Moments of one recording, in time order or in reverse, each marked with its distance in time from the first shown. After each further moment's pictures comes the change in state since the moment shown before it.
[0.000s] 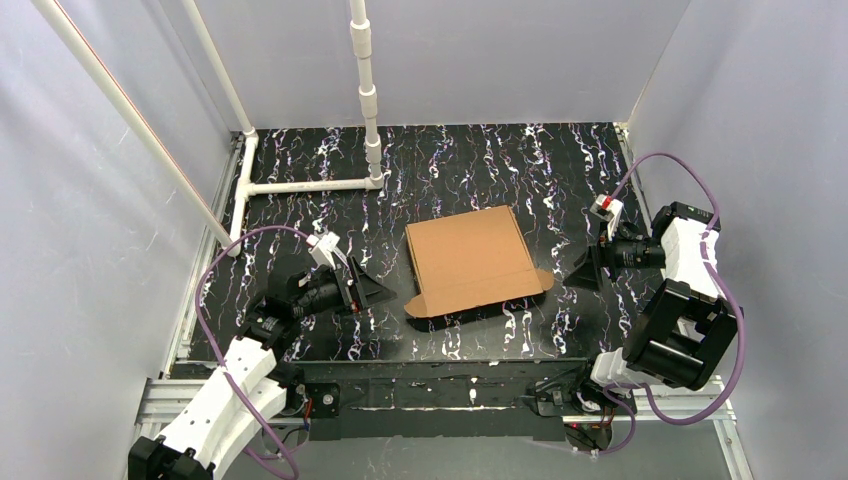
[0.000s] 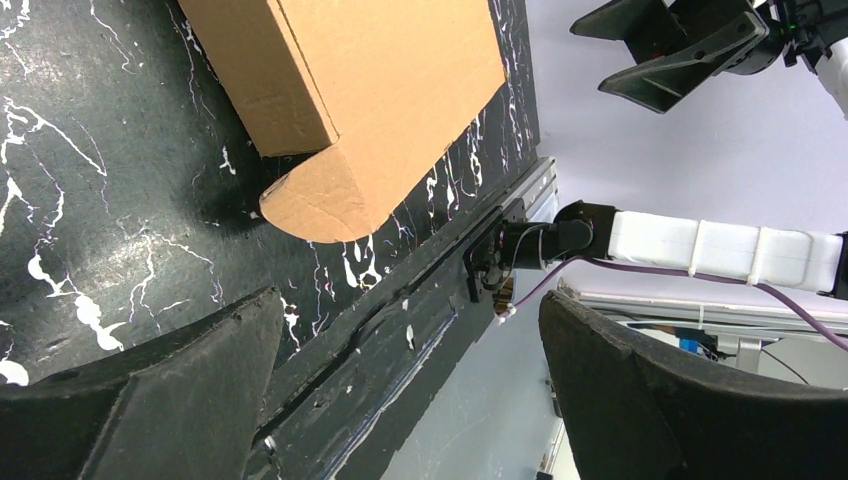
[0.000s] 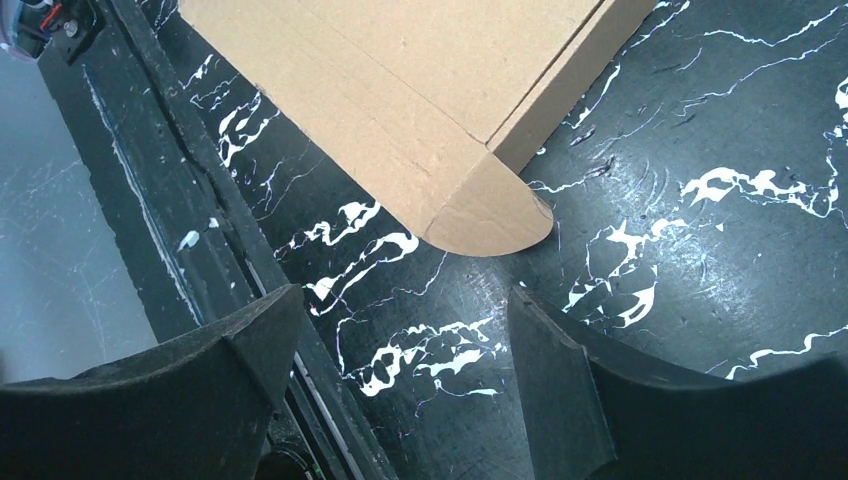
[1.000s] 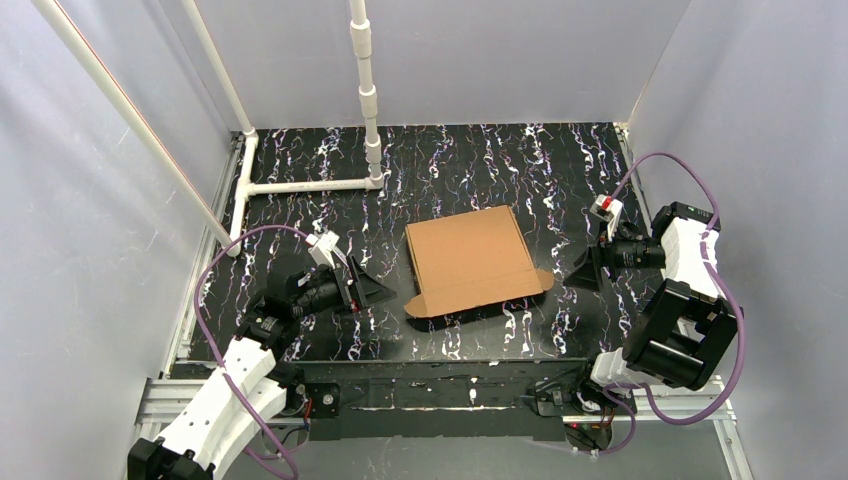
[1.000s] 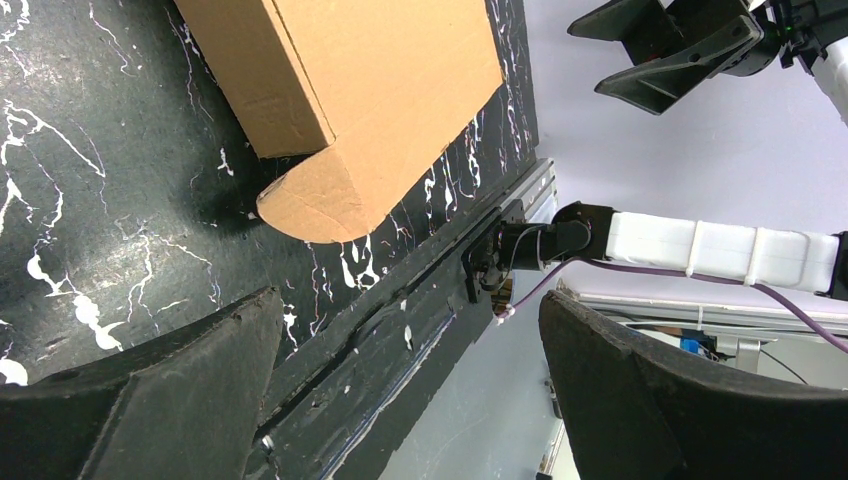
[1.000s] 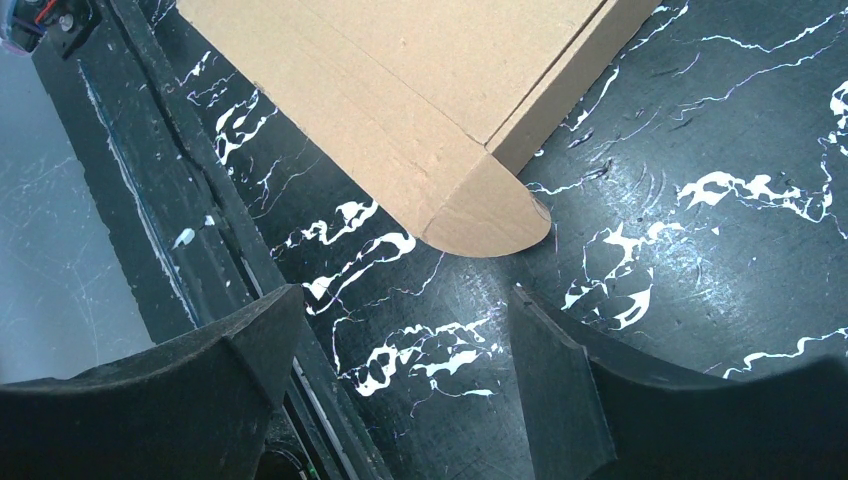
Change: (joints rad) left arm 0.000 -0.005 0.013 -0.016 -0.003 0.000; right arm 0.000 0.000 0.000 -0.003 -0.003 -0.018
